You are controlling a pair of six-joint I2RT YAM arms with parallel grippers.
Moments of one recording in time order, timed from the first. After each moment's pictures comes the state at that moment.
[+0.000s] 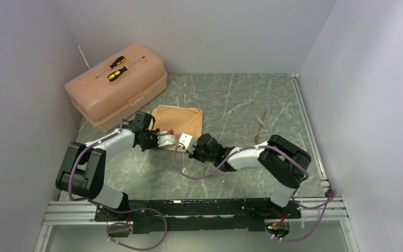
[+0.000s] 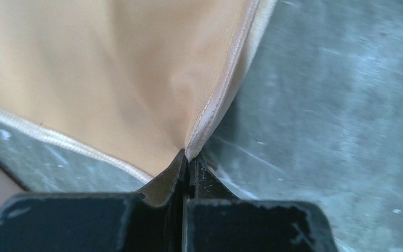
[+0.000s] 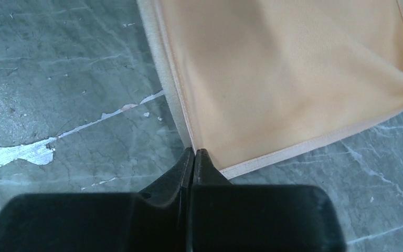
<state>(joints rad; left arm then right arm) -0.29 1.46 0.72 -0.39 0.25 1.18 0.95 1.73 0.71 0.40 0.03 -0.36</state>
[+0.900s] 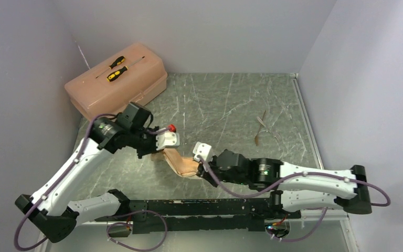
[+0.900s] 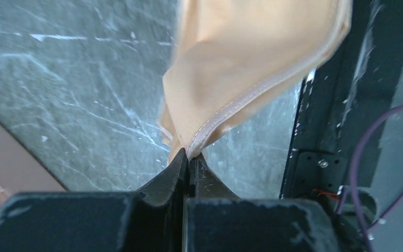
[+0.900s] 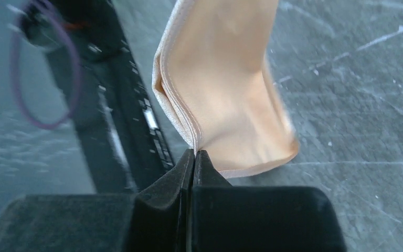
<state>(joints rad) -0.62 1.09 1.23 -1.20 0.34 0.82 1.33 1.04 0.82 -0.35 0.15 0.07</state>
